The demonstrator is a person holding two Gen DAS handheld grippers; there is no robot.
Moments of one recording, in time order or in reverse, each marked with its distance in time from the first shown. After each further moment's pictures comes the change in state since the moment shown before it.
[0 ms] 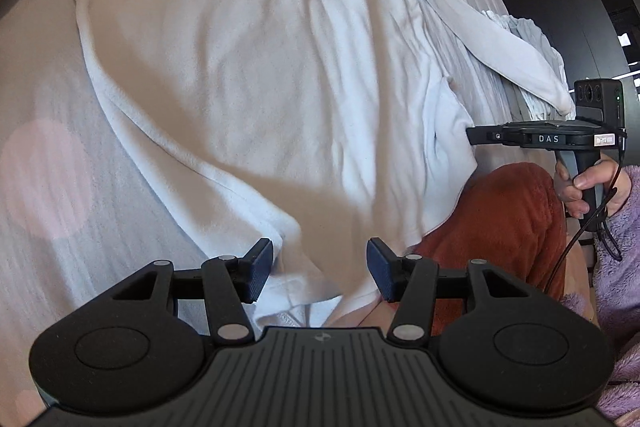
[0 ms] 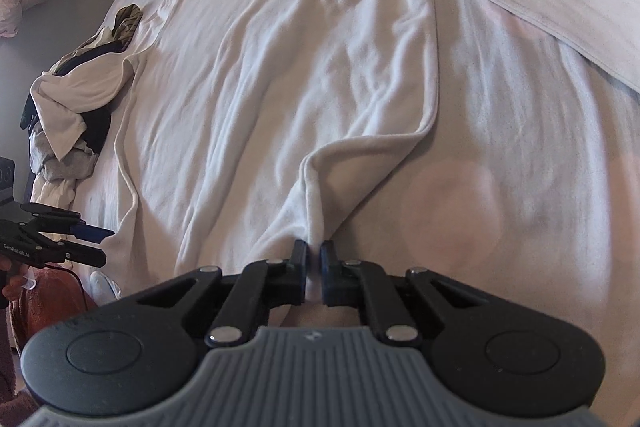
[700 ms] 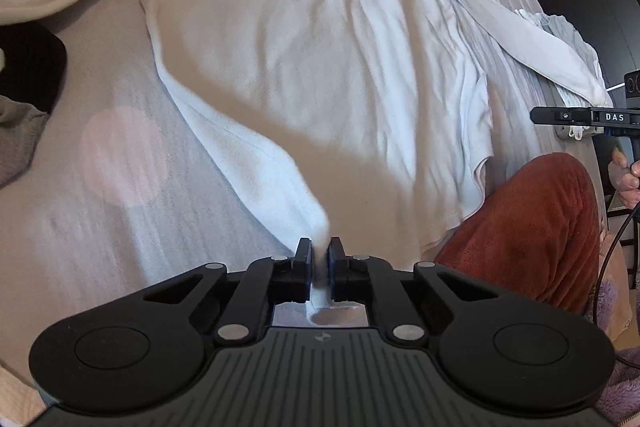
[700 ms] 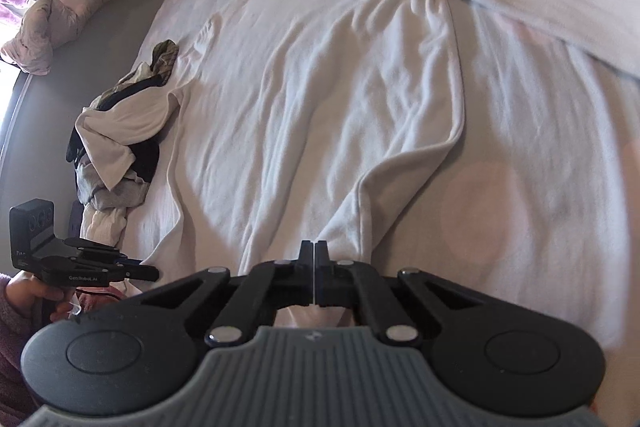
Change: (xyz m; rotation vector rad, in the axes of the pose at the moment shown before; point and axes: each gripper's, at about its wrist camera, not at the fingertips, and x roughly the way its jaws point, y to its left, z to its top) left arm -0.042 0.000 -0.022 -0.005 -0.040 0.157; right arm -0.055 0.010 -0.006 0.052 -0.102 0.116
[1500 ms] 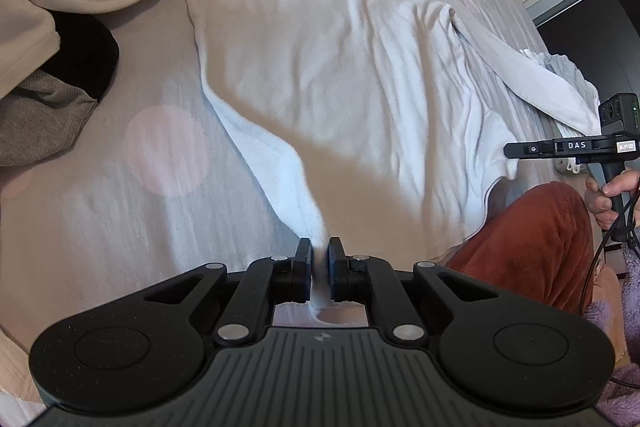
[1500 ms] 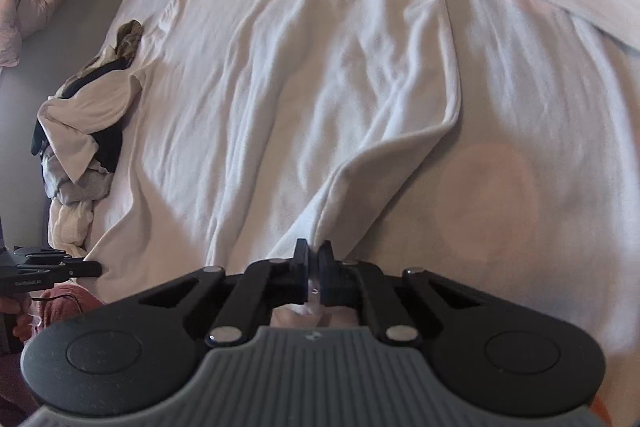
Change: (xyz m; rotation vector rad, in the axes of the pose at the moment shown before) left arm -0.025 0.013 -0.021 -0.061 -0.113 -0.003; right arm 0.031 -0.010 0.005 0.017 0.066 -0.060
